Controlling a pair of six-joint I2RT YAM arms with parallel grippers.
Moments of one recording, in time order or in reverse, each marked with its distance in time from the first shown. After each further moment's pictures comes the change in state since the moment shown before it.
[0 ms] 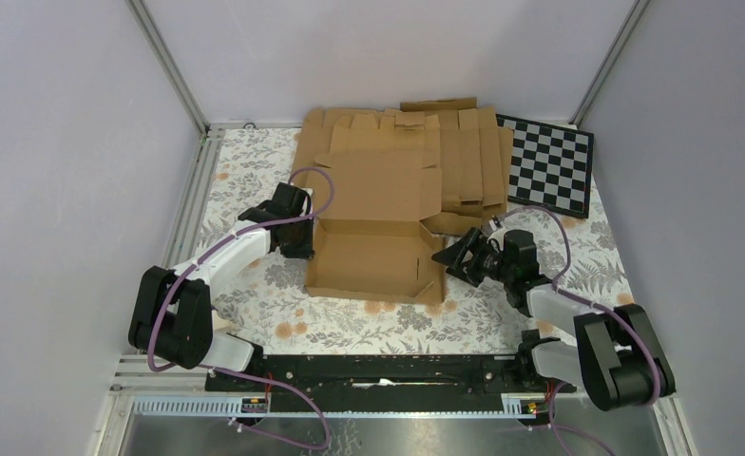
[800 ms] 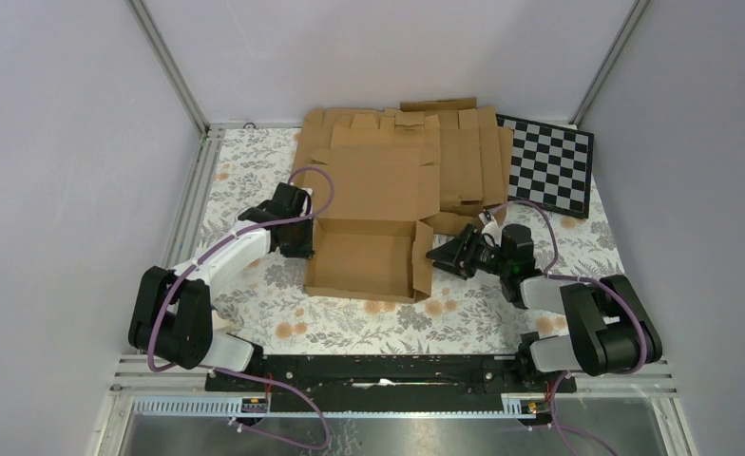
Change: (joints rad) left arm -0.001 0.000 0.000 0.001 -0.009 0.000; right arm -0.002 0.179 0.021 0.295 -0.215 0.121
